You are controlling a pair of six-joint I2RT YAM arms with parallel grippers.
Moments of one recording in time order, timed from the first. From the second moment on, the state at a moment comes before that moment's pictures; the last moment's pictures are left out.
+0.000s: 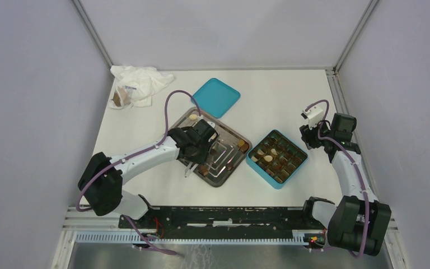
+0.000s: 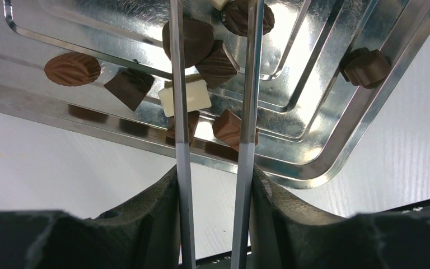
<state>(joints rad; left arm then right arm) -0.81 1.45 1.00 -0.73 -0.19 -0.41 -0.24 1.09 0.66 -0.32 -0.46 -0.66</state>
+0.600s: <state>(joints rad) -0.81 1.46 1.00 -0.73 -0.17 -0.41 -0.24 1.09 0.66 -0.32 -0.47 -0.66</state>
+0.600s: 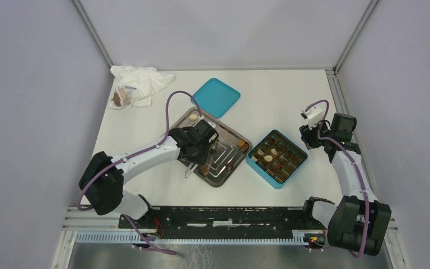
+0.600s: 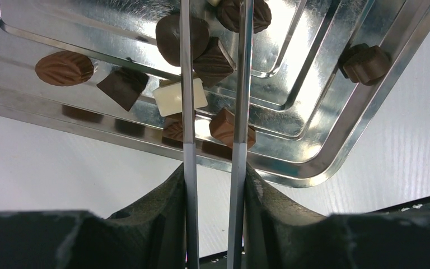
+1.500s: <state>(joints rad) -0.85 1.26 0.96 -0.57 0.07 -0.41 -0.24 1.10 0.66 -0.32 -0.48 -0.66</state>
